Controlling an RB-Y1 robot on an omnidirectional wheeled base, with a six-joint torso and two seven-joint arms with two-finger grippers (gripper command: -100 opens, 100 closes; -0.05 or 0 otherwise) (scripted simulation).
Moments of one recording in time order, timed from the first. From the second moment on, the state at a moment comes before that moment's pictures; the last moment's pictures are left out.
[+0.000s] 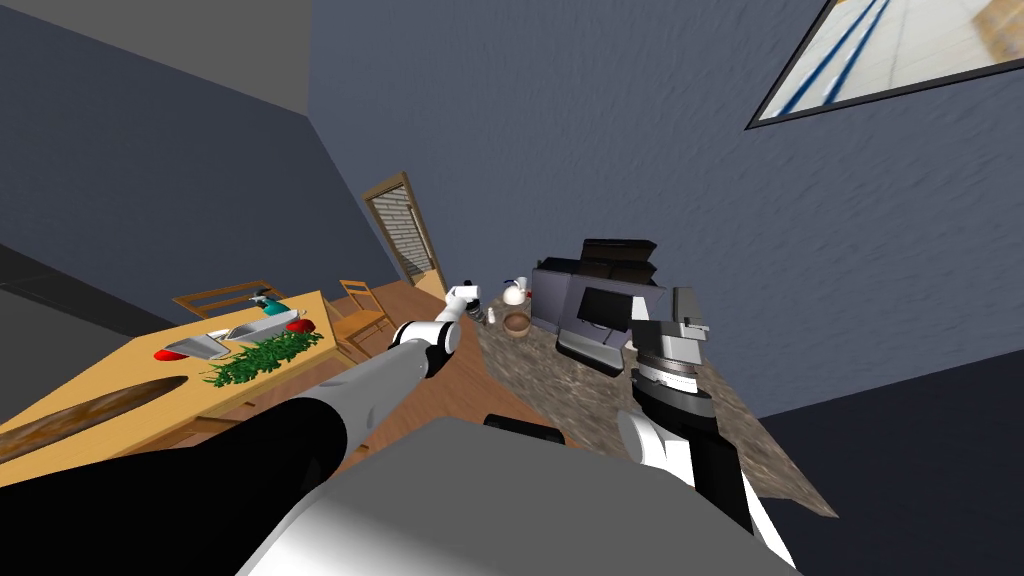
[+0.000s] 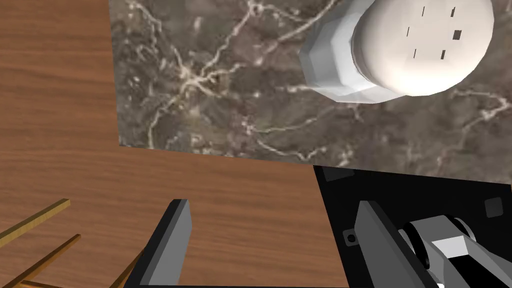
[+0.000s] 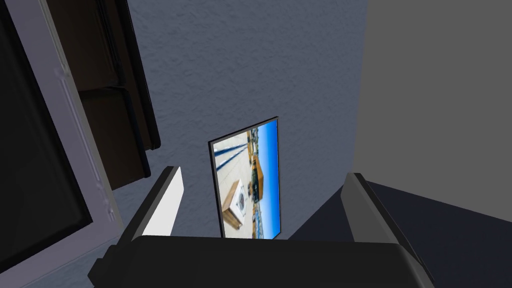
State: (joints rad) left arm -1.01 0.33 0.34 -0.57 0.07 1.35 1.07; right arm 0.45 -0.01 0.04 -2.38 0.00 -0.46 0.09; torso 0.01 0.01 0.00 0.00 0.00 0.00
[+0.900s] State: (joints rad) left arm -1.10 0.33 0.43 -0.39 0.09 1.28 1.03; right arm 0.45 -0.01 0.04 -2.38 0.00 -0.46 0.09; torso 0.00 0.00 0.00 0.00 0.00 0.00
